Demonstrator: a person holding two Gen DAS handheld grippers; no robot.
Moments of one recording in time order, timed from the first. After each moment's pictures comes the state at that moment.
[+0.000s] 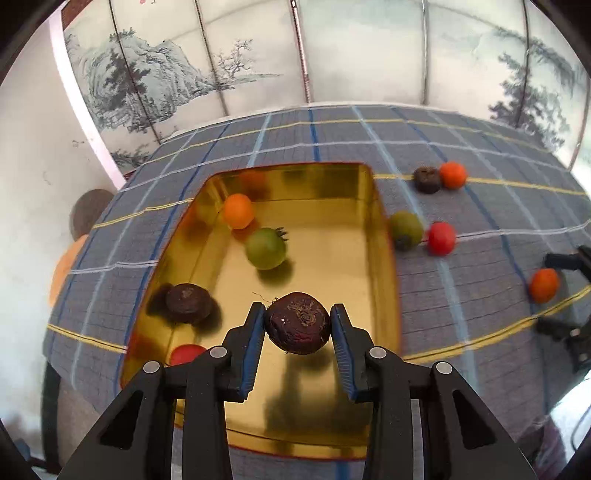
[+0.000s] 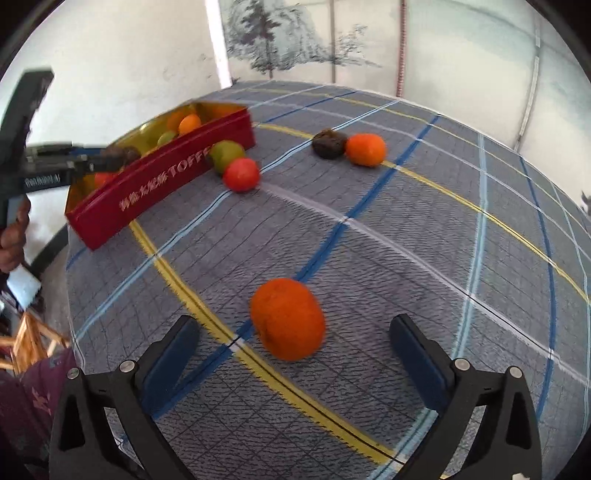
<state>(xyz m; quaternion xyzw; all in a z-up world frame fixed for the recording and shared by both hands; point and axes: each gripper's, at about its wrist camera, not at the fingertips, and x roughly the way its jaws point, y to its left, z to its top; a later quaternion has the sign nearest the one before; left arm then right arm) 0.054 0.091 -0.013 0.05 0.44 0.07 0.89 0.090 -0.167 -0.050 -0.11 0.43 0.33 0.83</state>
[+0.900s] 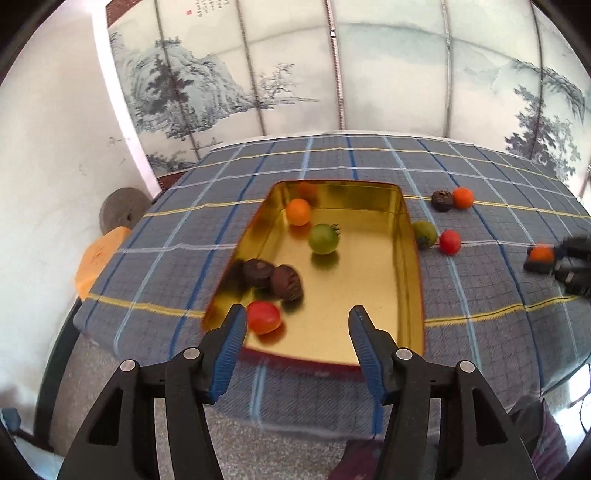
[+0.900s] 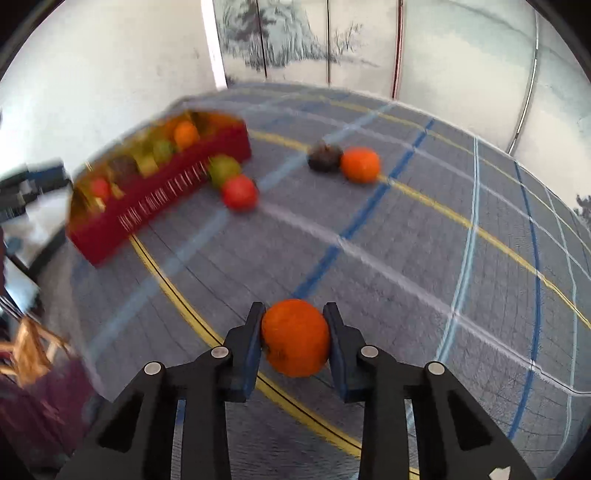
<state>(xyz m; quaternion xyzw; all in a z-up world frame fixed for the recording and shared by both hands) -0.030 0.116 0.023 0.02 0.39 0.12 0.91 0.095 -0.145 -0.008 -0.11 0.42 0.35 0.83</state>
